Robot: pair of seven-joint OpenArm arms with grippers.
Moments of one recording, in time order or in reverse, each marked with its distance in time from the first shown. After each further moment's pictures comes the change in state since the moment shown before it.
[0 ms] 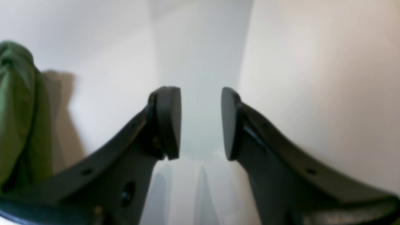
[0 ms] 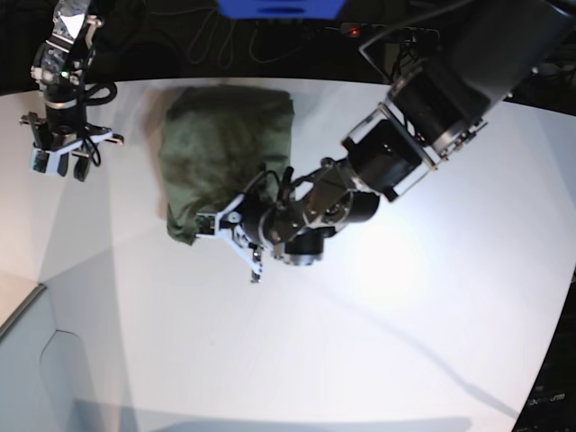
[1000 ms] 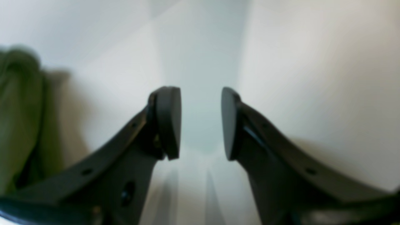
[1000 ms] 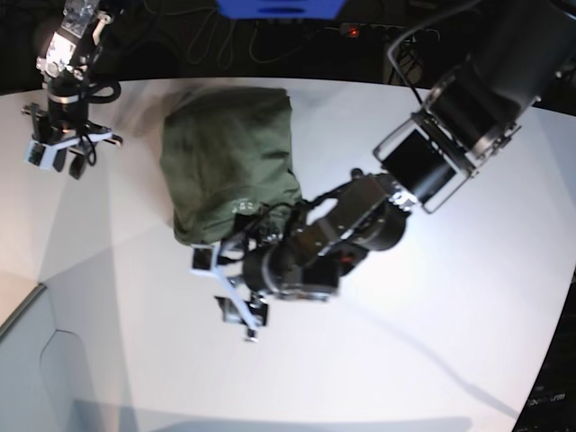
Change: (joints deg) left arm 0.1 -8.7 -2.8 27.7 2.6 -0.7 6.1; right arm 0.4 -5.6 5.5 3.3 0.0 0.0 0.0
